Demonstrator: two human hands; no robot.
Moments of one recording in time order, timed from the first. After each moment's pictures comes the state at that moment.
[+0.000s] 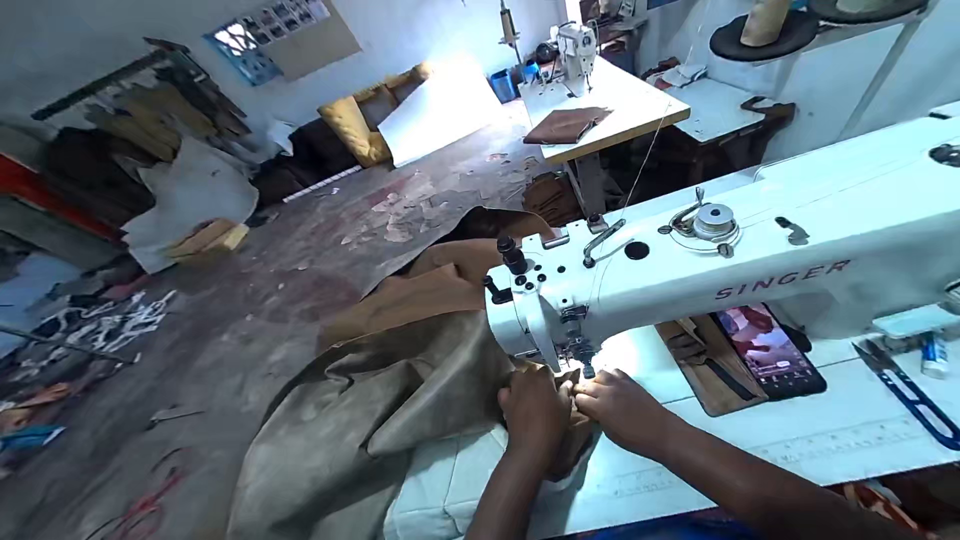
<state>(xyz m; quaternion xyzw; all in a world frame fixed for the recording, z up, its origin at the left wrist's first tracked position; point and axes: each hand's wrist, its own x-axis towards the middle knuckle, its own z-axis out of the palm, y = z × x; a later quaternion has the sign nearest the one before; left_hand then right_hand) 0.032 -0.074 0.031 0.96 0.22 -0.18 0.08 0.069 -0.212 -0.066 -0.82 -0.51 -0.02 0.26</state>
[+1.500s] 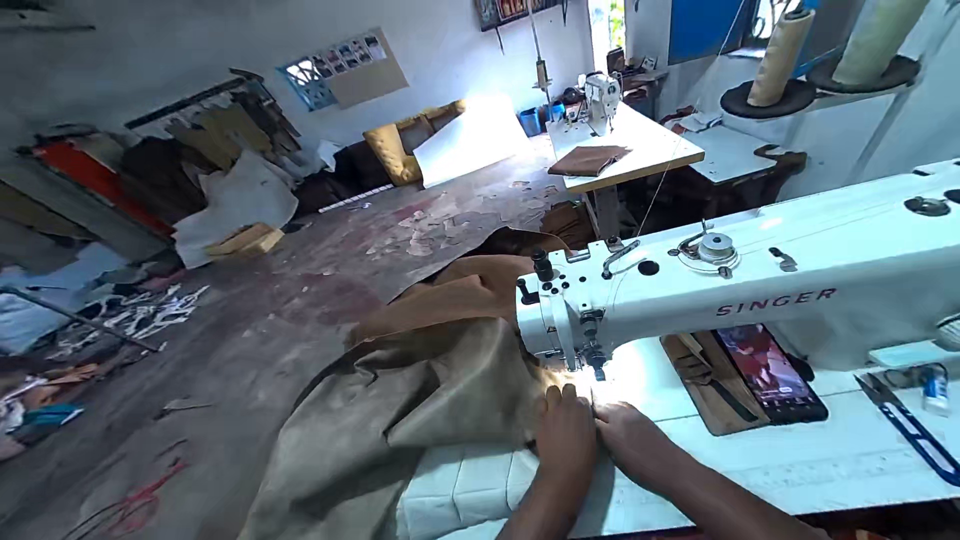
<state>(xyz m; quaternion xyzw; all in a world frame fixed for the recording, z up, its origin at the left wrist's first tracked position) 0.005 -0.105 0.018 0.98 0.12 -0.15 -0.01 0.046 -0.214 -0.068 -0.84 -0.47 0.03 0.26</state>
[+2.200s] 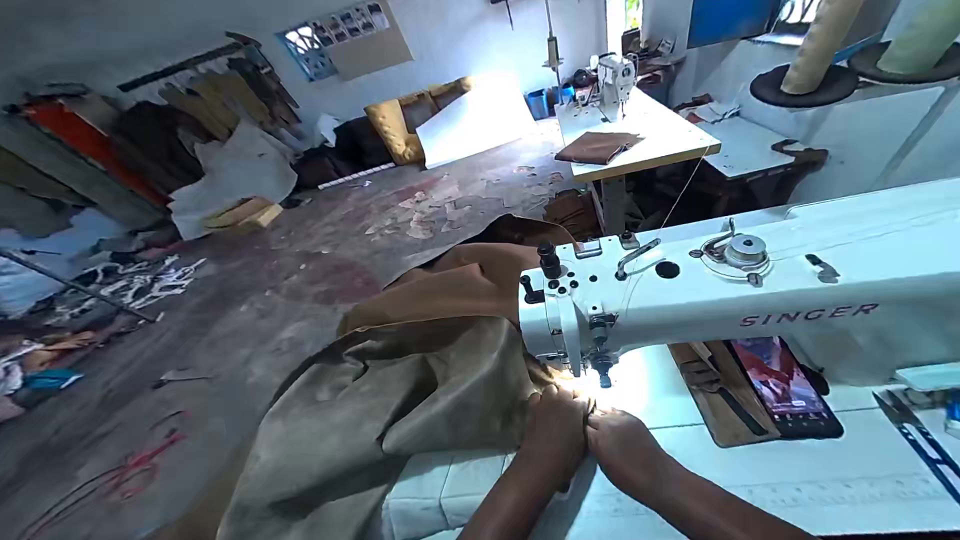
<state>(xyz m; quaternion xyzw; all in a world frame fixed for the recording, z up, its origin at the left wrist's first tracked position) 0.019 -0.074 0.016 0.97 0.05 -0.23 0.03 0.039 -0.198 -0.073 -0.84 -0.48 -0.15 0.22</state>
